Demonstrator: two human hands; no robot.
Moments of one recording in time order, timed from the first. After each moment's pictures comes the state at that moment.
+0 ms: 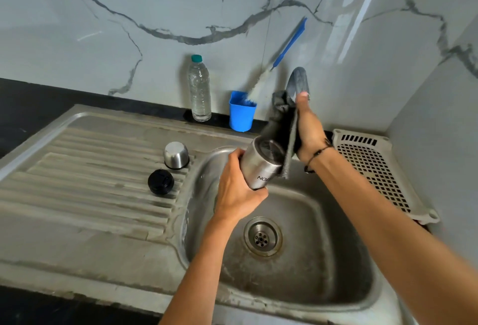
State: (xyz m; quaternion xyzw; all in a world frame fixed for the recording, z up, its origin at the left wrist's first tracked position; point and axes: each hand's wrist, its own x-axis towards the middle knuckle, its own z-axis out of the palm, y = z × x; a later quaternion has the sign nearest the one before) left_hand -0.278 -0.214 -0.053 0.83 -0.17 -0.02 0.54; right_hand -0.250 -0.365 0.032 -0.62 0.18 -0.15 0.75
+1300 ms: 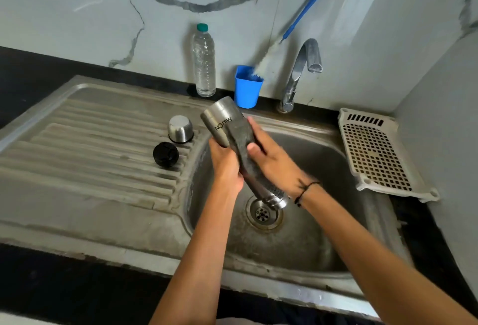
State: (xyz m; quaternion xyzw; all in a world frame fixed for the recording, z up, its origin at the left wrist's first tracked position) left_hand -0.265 -0.215 -0.048 0.43 0.11 -0.12 0.89; right_hand -0.316 -0.303 -0.026 -0.87 -0.01 -0.03 0.50
